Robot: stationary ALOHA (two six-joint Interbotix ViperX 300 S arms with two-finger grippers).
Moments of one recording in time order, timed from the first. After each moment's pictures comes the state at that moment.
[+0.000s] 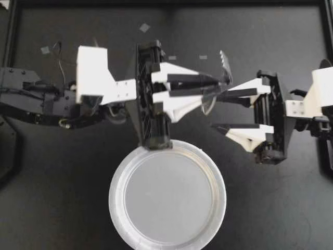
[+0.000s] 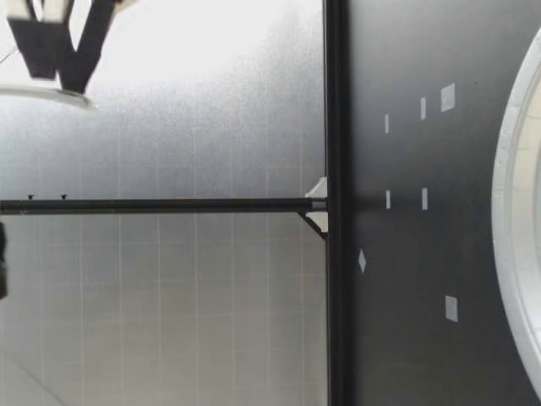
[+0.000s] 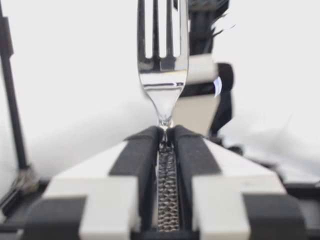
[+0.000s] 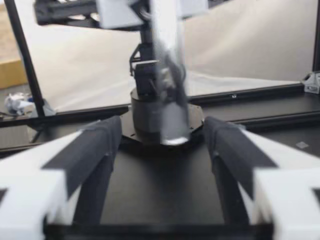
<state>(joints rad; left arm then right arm) -0.01 -0.06 0.48 -0.10 -0.67 0.12 0.00 -0.34 1.05 0.08 -0.85 0.03</state>
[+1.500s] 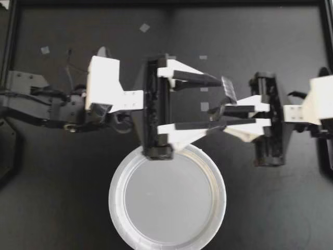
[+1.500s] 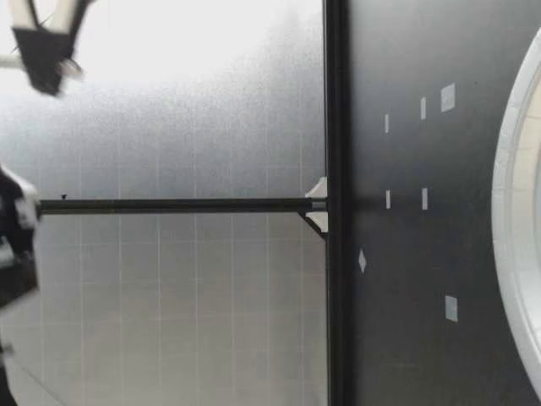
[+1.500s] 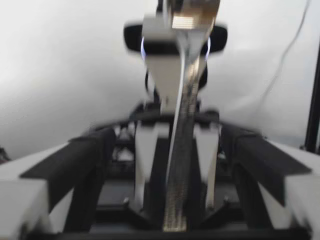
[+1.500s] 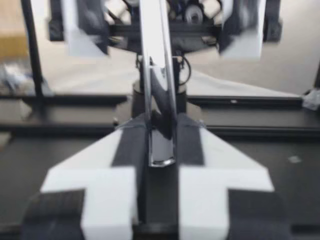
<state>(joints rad) -0.01 -0.05 0.53 -0.03 -0.64 0.07 0.00 -0.44 1.03 0.00 -0.68 -0.09</state>
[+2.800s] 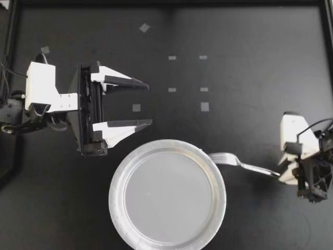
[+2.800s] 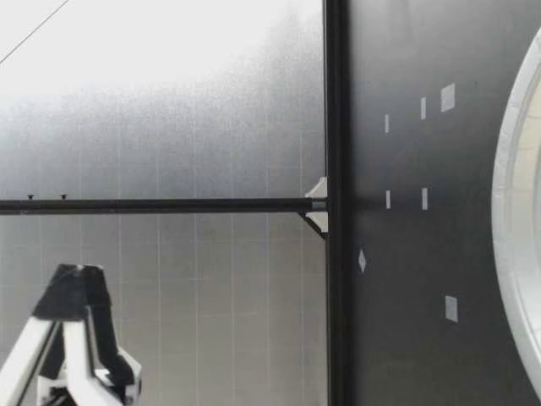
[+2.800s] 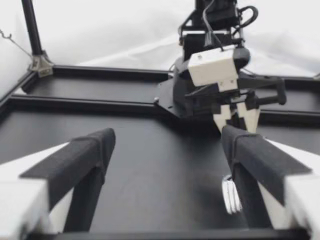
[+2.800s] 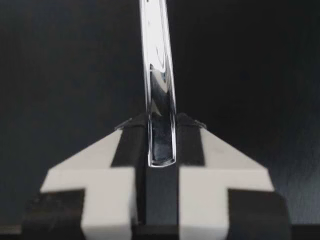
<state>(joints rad) 0.02 -0.32 0.92 -0.16 -0.60 0.13 0.14 -0.48 1.21 0.40 0.36 0.04</state>
